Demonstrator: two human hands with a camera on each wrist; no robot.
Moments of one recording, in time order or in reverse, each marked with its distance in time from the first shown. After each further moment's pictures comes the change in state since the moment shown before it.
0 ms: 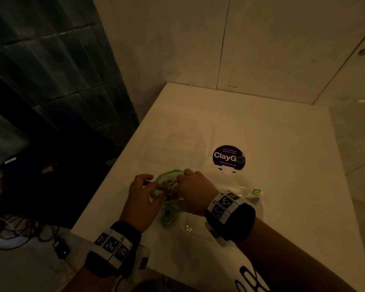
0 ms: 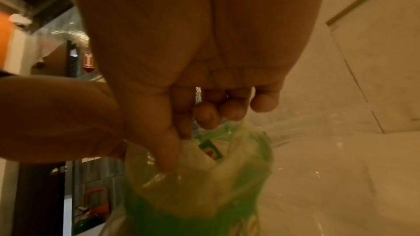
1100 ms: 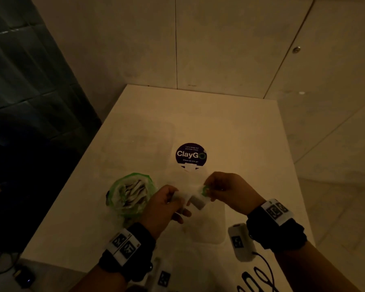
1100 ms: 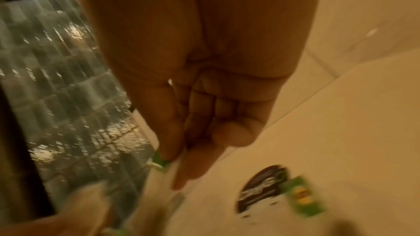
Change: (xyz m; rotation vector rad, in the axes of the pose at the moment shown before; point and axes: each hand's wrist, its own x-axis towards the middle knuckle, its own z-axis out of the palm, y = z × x) left_hand -0.010 0.125 0.066 -0.917 -0.449 -0.283; right_hand -0.147 0.105 0.015 0.945 0.284 0.446
